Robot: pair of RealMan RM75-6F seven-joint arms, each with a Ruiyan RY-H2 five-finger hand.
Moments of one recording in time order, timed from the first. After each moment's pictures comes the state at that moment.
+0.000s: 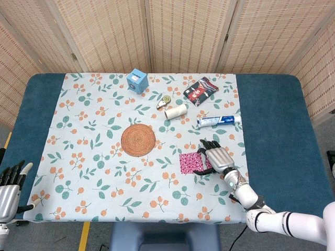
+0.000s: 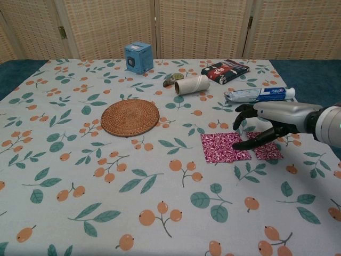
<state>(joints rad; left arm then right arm) -0.05 -1.16 -0.01 -1.55 1.47 1.47 0.05 0.74 -1.48 0.09 -1.53 -0.89 0.84 -0.38</state>
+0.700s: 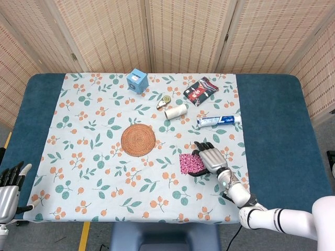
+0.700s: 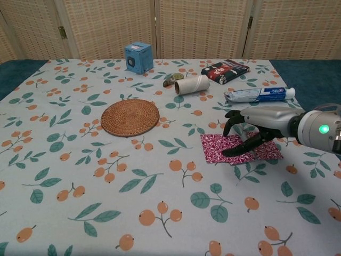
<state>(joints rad) -0.05 -1.17 -0.01 -1.52 1.47 1.46 0.03 0.79 -1.52 0.07 -1.52 -0.83 0.83 -0.44</state>
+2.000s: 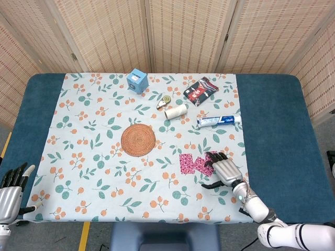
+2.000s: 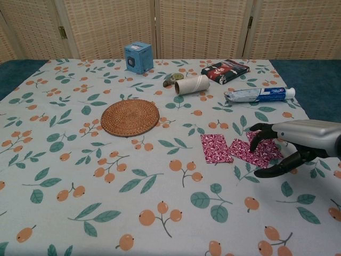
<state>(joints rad) -0.05 -1.17 0.00 -1.53 1.47 1.45 0.04 0.66 -1.40 -0.03 -1.65 -0.98 0.90 -0.41</state>
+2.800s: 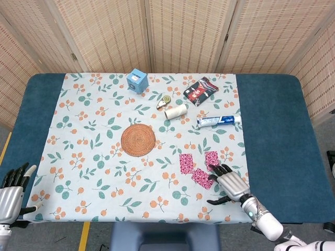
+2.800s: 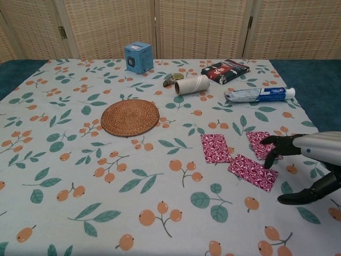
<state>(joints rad) -0.05 -1.16 0.00 -1.55 1.48 1.45 0.05 0.57 -1.28 -0.12 -1.81 -1.15 0.96 -0.39</state>
